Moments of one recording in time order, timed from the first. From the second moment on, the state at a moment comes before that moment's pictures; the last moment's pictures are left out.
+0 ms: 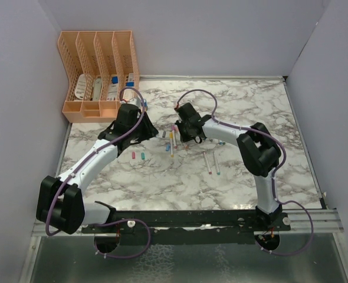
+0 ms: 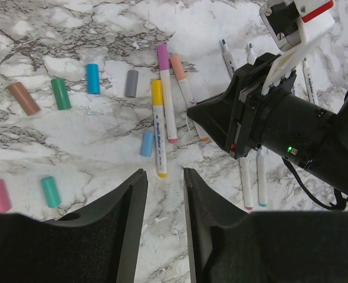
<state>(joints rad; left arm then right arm) -0.39 1.30 0.92 -0.29 0.12 -0.65 0.69 2.07 1.45 -0.34 0.06 0.24</state>
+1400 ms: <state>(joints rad) -0.39 1.51 0.89 -0.01 0.24 -0.81 0.69 1.70 1.19 -0.29 -0.12 0.17</state>
